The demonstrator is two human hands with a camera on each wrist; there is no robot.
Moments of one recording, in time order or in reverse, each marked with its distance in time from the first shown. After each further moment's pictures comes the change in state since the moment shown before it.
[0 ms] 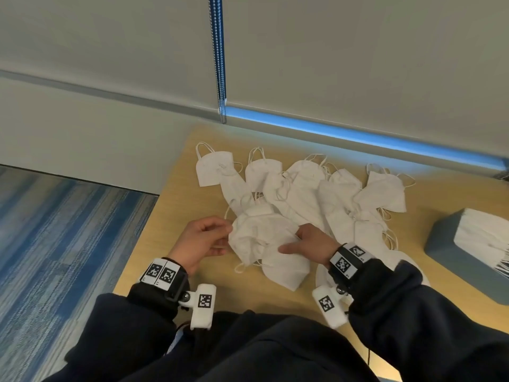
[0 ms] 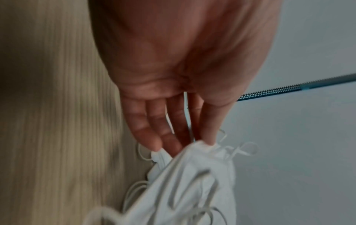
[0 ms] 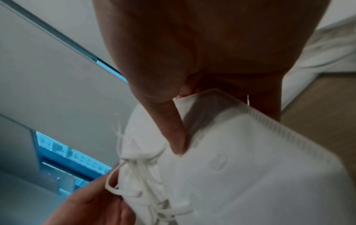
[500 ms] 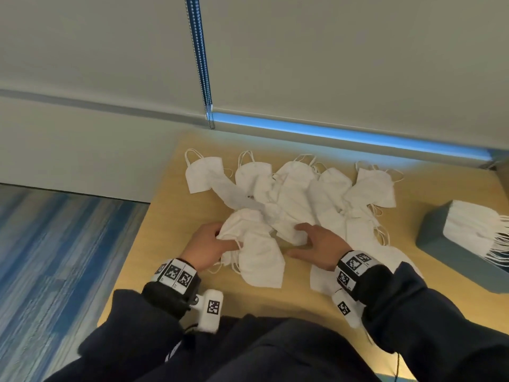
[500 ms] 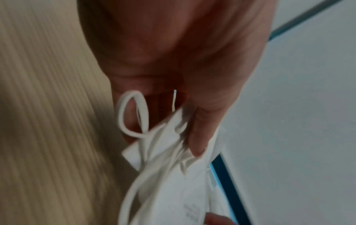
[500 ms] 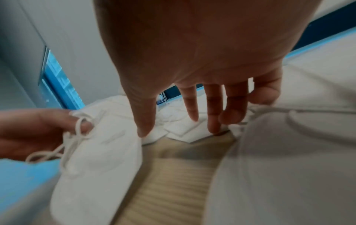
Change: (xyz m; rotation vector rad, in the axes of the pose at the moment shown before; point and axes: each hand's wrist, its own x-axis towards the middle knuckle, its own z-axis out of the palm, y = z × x) left_hand 0.017 -0.001 0.025 0.475 -0.070 0.080; right_hand -0.010 0.041 -0.023 -0.401 0.109 -0.027
